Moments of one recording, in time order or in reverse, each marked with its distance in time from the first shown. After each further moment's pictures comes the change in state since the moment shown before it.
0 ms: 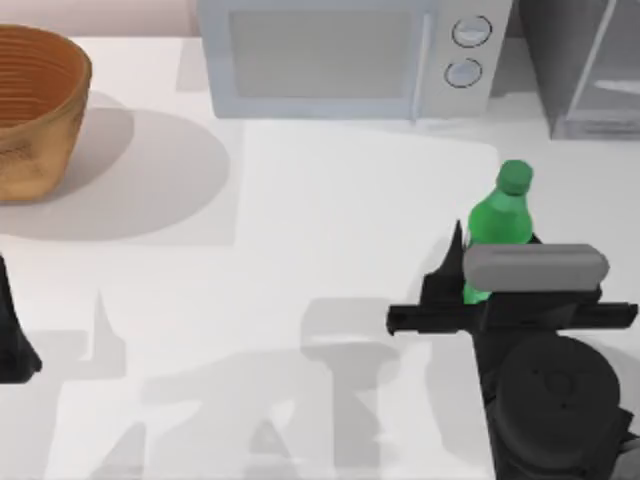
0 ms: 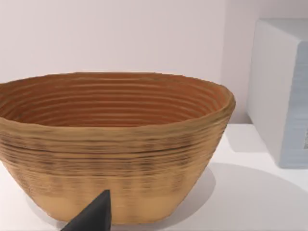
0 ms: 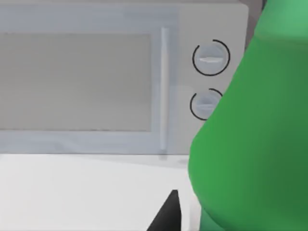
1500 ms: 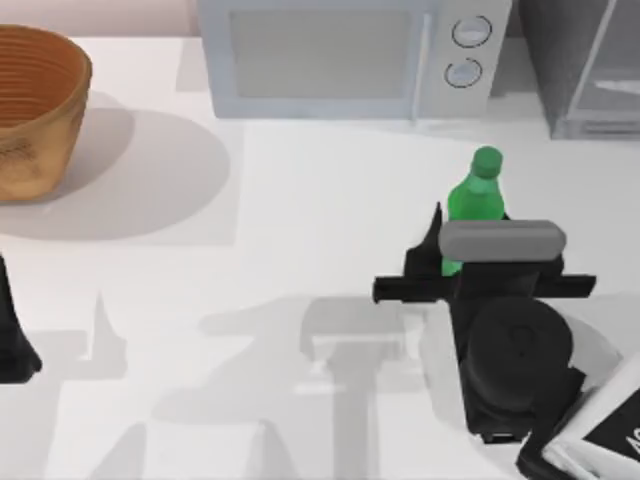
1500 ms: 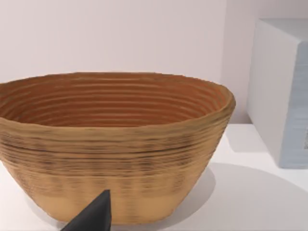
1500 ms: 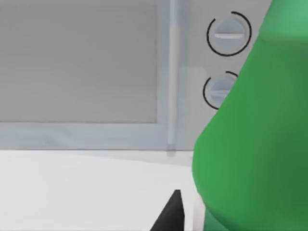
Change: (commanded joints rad) left arm 0.000 0.000 0.000 0.000 0.000 0.000; right arm -0.153 0.315 0.113 0.226 -0.147 -0.025
